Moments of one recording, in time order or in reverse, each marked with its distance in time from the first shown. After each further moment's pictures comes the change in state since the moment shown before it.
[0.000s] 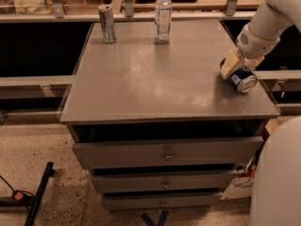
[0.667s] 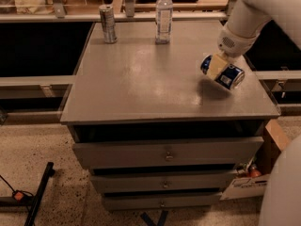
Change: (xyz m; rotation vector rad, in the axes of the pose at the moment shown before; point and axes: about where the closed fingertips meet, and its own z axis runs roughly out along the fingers) arm -0.008 0.056 -0.010 0.052 0.009 -0.462
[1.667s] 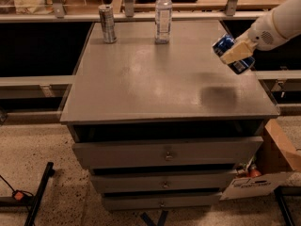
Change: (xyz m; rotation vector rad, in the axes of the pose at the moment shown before) arm -0.007 -0.045 -0.038 -0.045 -0.508 -0.210
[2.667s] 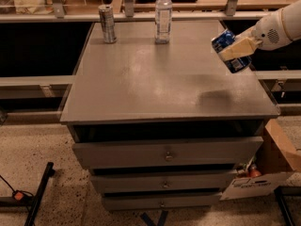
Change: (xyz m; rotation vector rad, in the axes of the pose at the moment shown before) arm -0.014 0.010 -0.013 -0.093 -0.155 0.054
